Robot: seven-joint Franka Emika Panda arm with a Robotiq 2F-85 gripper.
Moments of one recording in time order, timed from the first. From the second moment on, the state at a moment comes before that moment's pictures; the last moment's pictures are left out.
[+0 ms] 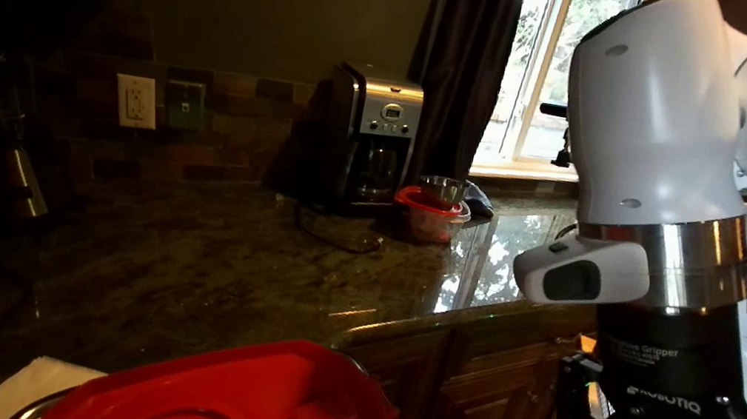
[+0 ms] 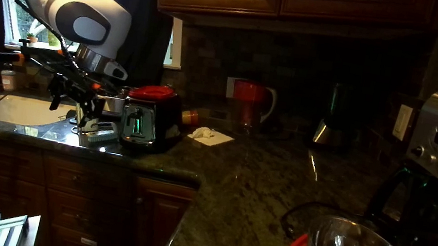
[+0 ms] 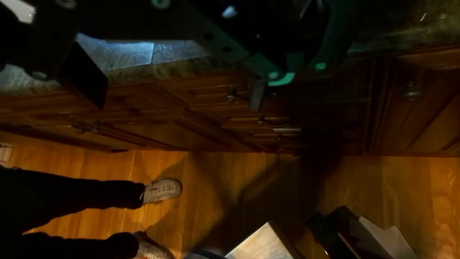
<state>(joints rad) 0.59 -0.36 0.29 -2.57 0.57 2.04 -0.42</state>
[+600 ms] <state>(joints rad) 0.57 -0.30 0.40 -2.55 0.54 2.19 -0.09</state>
